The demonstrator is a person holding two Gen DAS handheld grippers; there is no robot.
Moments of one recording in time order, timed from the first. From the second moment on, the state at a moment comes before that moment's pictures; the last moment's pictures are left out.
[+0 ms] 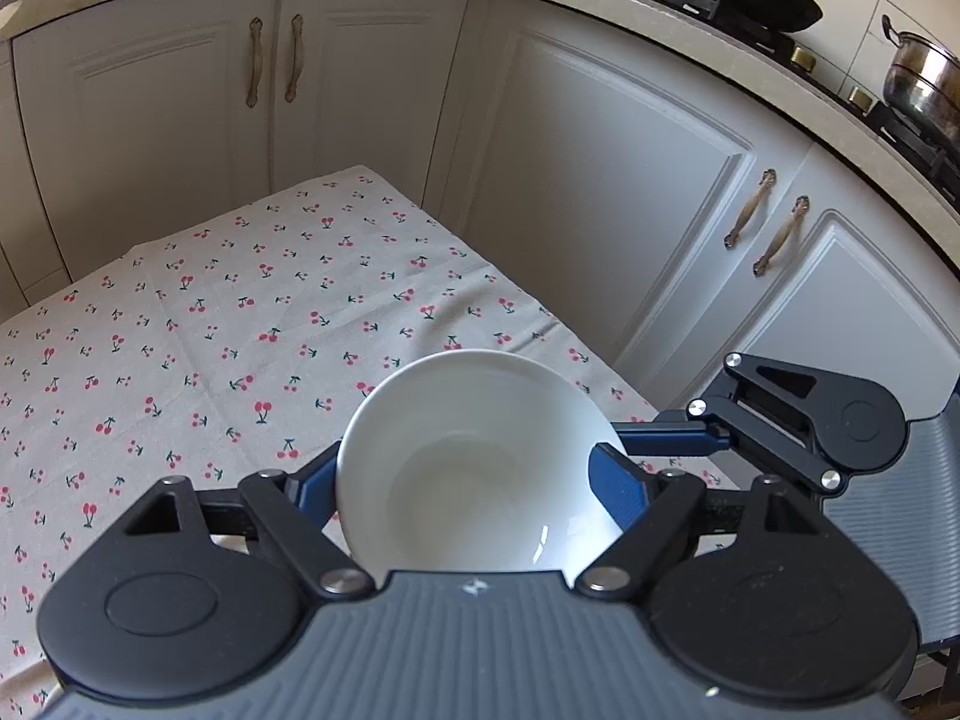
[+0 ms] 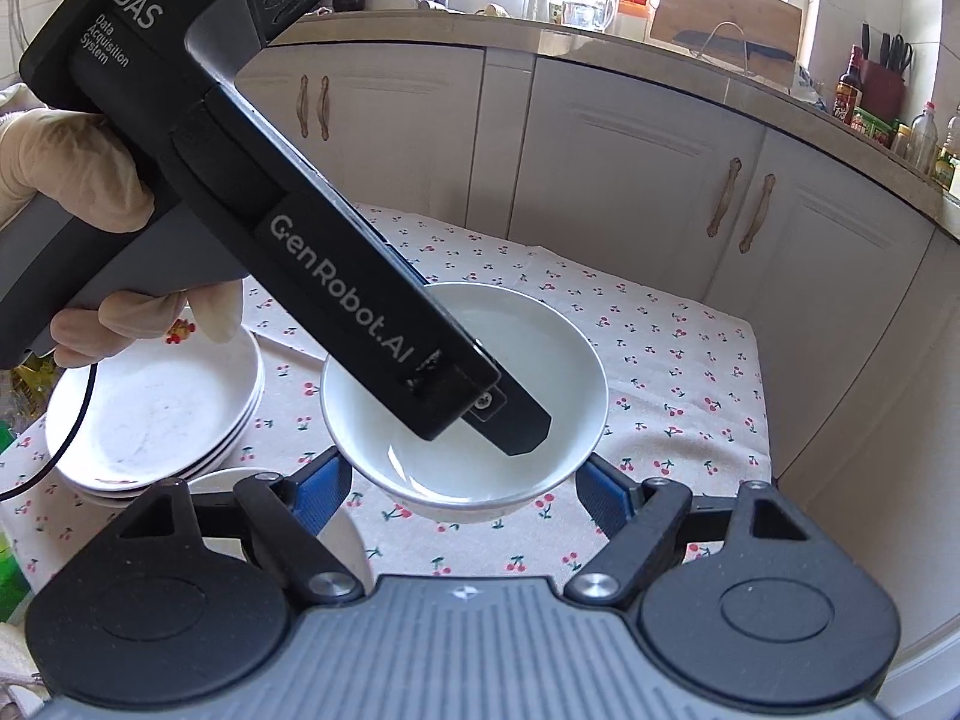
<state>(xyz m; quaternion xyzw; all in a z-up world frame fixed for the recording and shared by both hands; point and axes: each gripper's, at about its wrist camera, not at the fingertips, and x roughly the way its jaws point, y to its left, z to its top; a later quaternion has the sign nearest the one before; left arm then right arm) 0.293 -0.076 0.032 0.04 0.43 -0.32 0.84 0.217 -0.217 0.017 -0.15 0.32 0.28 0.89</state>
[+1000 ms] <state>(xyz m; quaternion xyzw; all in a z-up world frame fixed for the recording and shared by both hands) 0.210 -0.056 0.030 0.03 0.44 -0.30 0.85 0.143 -0.202 0.019 -0.15 0.33 0.30 0.88</state>
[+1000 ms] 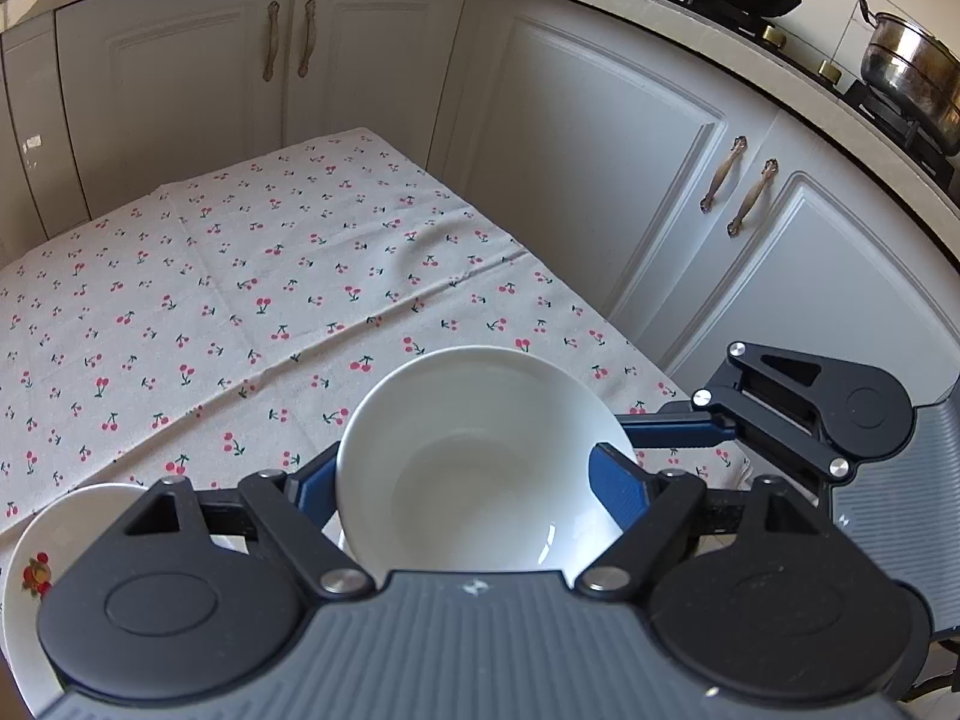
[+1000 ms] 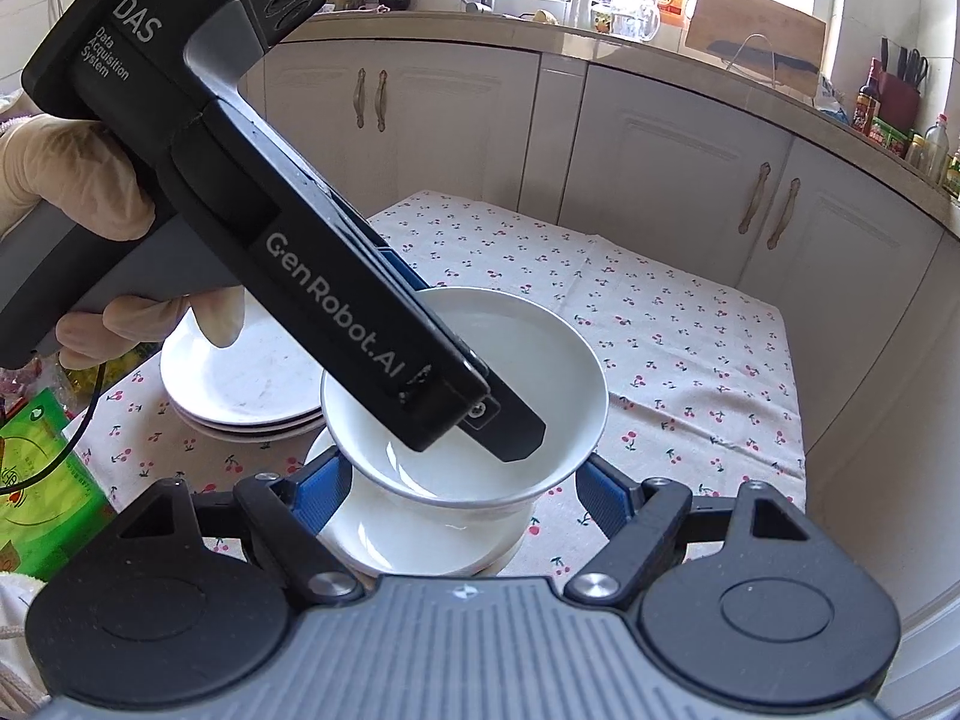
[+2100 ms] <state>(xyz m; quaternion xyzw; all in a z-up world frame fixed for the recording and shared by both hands) 0.204 -0.053 -0.002 0.03 0.46 -0.30 0.84 0.141 -0.196 -0.005 -0.14 0.36 0.31 0.87</state>
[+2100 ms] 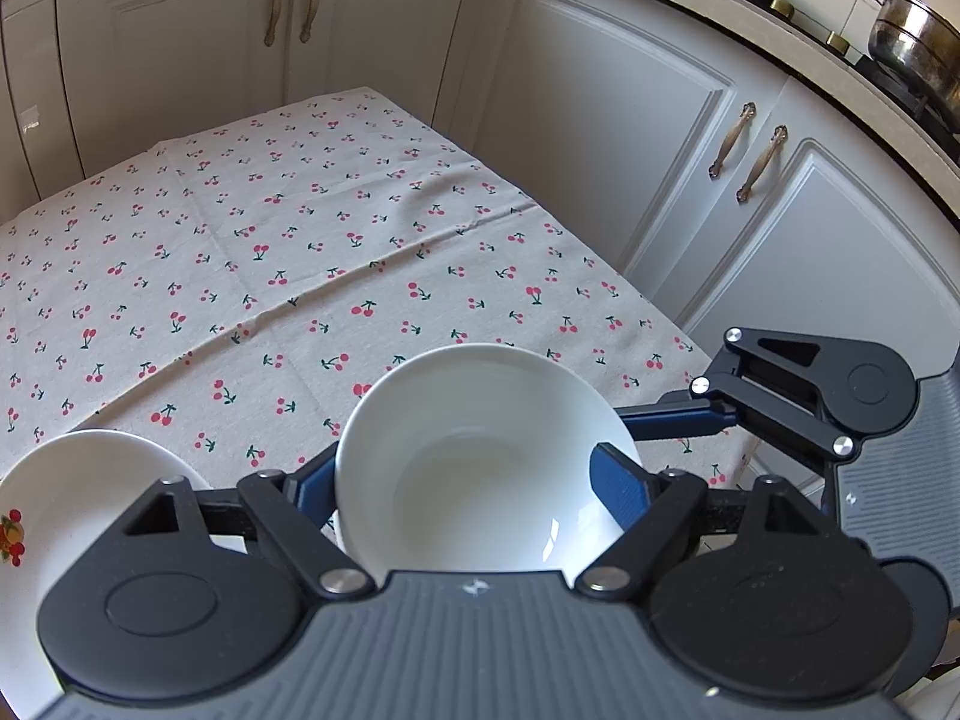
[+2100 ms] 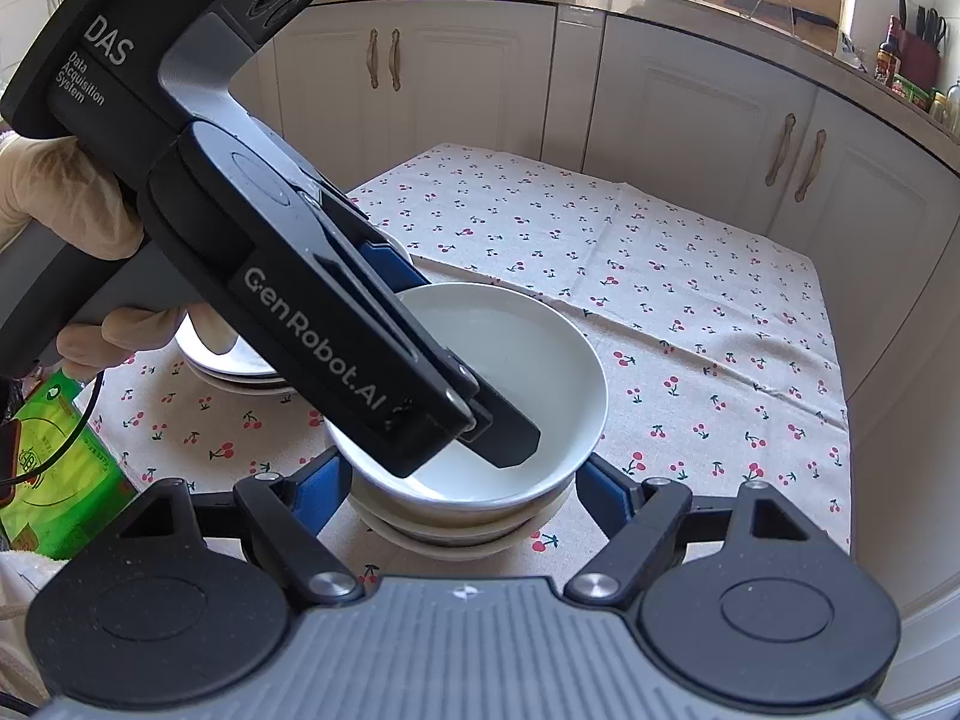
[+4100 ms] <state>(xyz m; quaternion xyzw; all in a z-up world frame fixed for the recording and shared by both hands) 0.146 -0.028 -0.057 0.15 0.40 -0.35 0.83 0.158 -0.217 -0.078 -0.18 0.42 0.32 0.83</state>
